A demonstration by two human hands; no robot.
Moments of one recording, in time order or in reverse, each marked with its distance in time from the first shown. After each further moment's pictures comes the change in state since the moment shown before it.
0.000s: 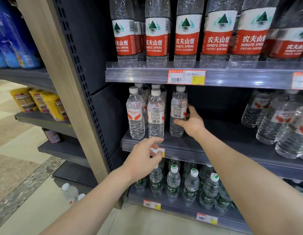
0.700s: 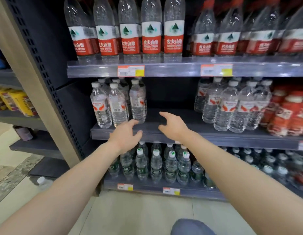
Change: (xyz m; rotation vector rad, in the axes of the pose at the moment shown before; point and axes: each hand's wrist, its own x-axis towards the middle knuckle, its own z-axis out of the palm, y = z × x) left_hand -0.006 0.089 0.050 0.349 -0.007 -0.029; right_hand -0.126 0.009 -0.120 -0.521 -0.235 -0.132
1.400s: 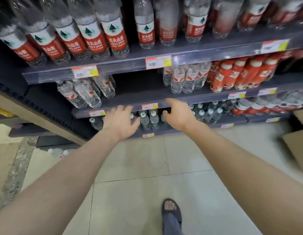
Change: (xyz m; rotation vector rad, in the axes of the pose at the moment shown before) left_hand -0.050 0.208 -0.091 0.474 -0.371 0.014; right_hand -0.152 -0.013 -0.203 0.086 -0.128 0.440
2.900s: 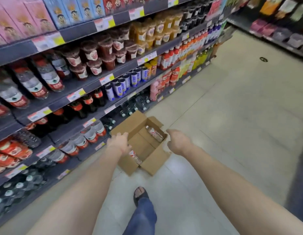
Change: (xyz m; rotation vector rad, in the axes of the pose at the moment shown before) left_hand -0.071 1.066 -0.077 0.159 -0.391 0.580; right_hand -0.417 0.743 -0.659 -0.048 0.060 0.706
